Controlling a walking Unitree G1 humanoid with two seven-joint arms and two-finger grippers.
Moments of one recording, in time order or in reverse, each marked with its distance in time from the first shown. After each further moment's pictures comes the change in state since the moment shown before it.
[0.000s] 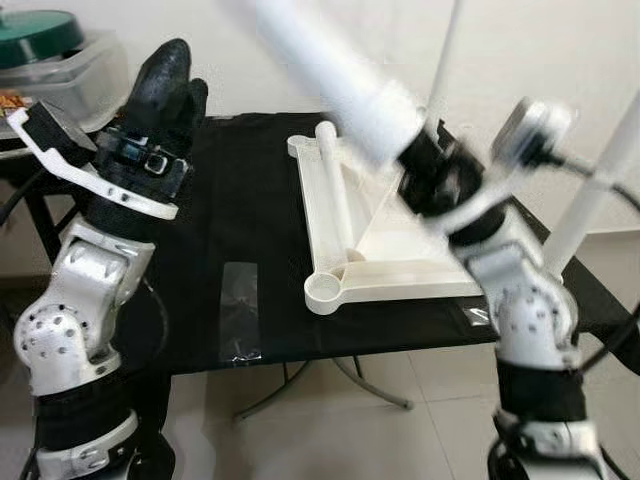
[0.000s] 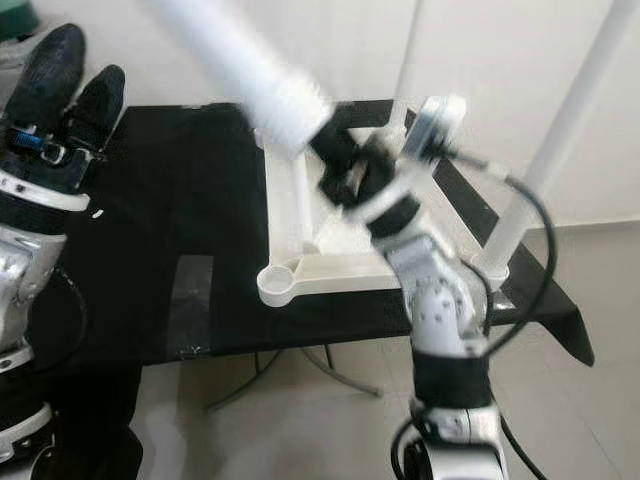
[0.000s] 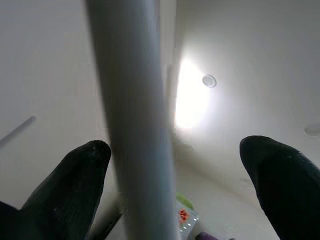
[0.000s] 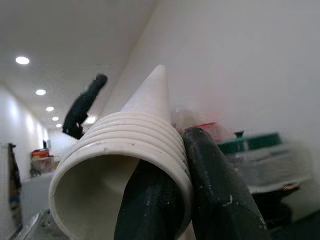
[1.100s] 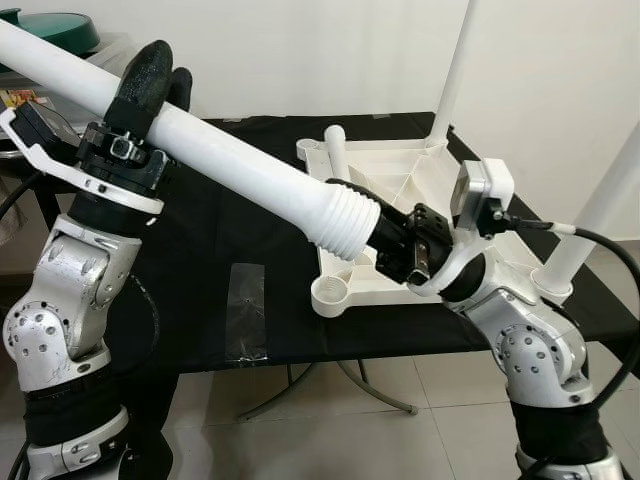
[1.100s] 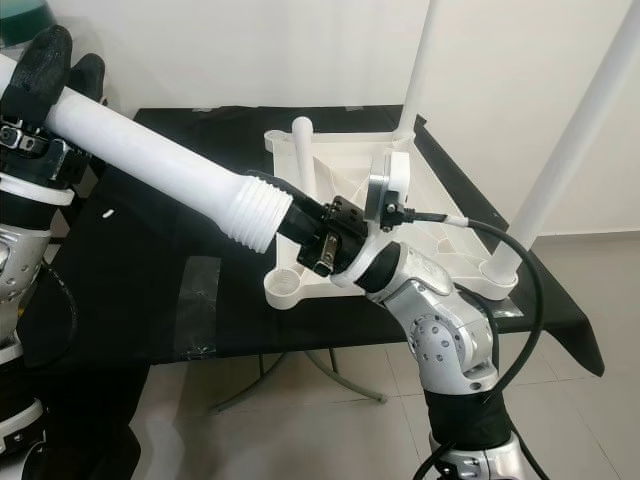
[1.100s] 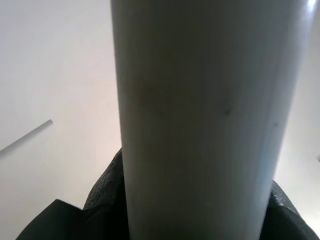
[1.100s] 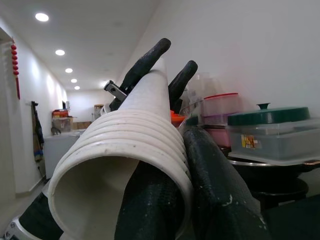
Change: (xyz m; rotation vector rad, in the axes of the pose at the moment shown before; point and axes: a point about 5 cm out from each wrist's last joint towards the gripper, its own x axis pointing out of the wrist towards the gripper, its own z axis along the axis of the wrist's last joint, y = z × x) left arm -0.004 0.009 0.008 -0.081 -0.053 0.100; right arm -0.011 0.020 -0.019 -0.036 0.170 0.100
